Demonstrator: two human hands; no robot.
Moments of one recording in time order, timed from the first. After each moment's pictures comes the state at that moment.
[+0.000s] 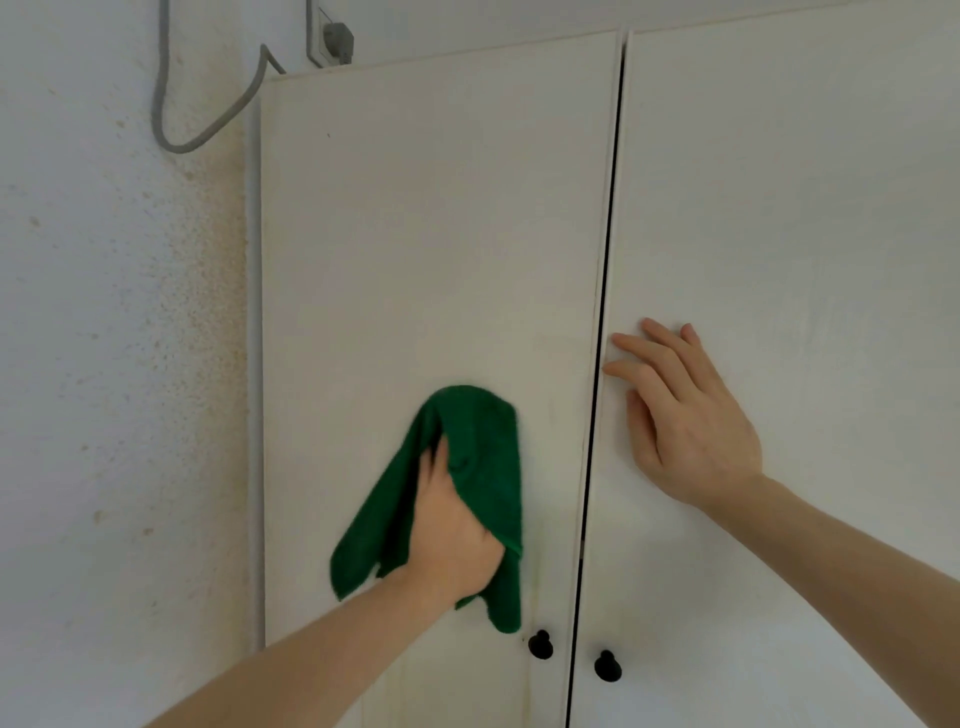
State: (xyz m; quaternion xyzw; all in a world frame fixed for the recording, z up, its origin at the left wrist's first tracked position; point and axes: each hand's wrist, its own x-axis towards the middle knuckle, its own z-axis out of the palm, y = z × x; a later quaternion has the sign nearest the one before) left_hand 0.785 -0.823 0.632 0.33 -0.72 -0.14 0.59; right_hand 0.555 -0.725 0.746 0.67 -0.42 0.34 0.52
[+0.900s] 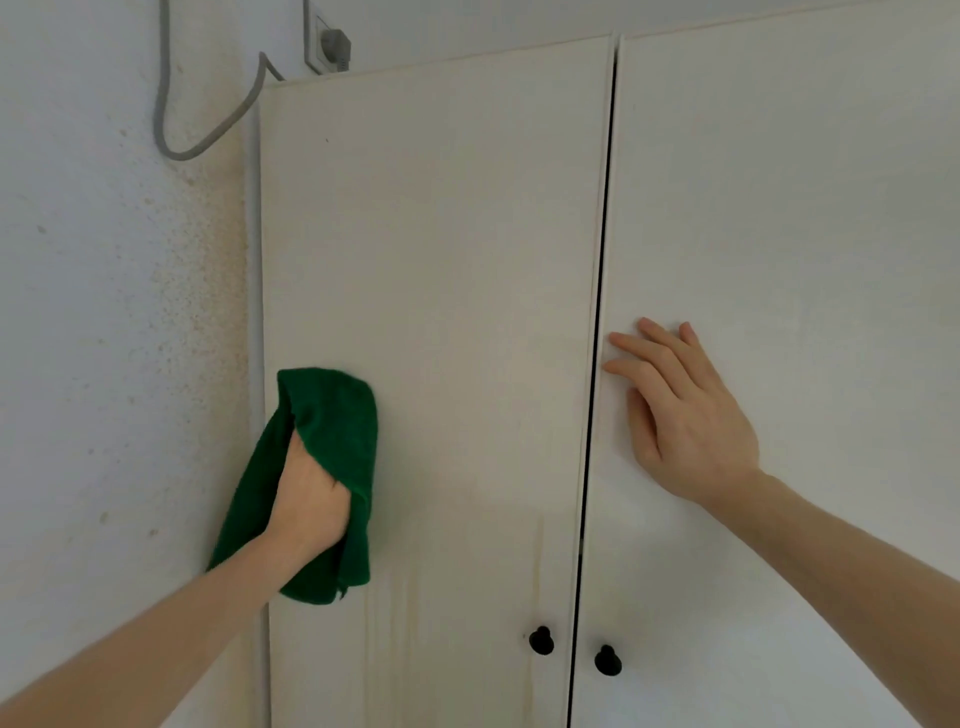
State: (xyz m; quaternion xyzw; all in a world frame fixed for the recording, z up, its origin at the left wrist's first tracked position) left_hand 0.912 -0.870 0.657 0.32 -0.73 -0.06 0.60; right_hand 0.553 -0.722 0.746 0.67 -0.41 0.35 0.51
